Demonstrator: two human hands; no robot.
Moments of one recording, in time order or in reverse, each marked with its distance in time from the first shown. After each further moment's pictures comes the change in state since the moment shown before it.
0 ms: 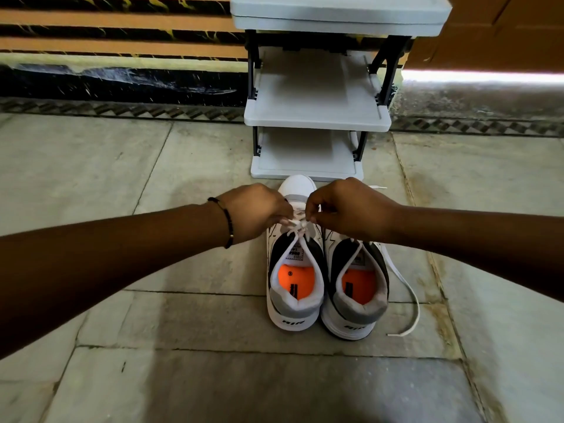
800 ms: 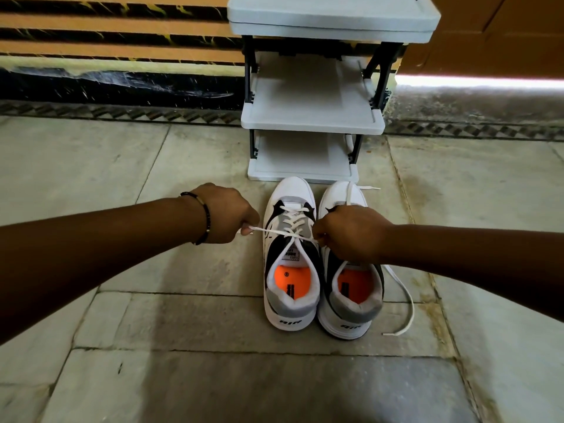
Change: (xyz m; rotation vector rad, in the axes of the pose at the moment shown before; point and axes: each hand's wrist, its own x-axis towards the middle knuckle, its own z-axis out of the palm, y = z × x) left_hand -0.017 -0.024 -0.004 0.306 -0.256 -0.143; right_hand -0.012 0.010 0.025 -0.394 -0.198 0.059
